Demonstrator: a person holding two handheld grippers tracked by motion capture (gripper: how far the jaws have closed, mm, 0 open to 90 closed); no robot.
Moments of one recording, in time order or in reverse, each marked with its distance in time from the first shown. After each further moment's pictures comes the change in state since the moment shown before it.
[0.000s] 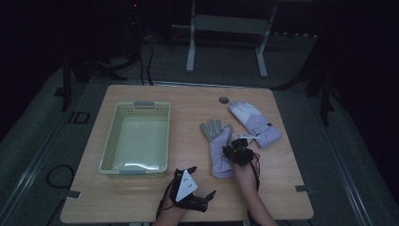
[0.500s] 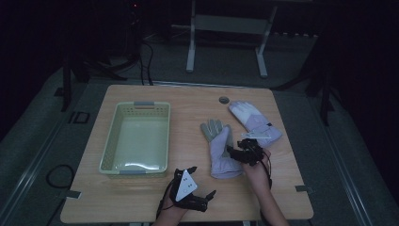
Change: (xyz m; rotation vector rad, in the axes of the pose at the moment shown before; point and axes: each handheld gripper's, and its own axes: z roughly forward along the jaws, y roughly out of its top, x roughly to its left) left arm 0.000 0.000 0.000 0.002 -0.001 -0.003; right arm -0.021 0.006 -0.035 -0.086 0.035 -0.148
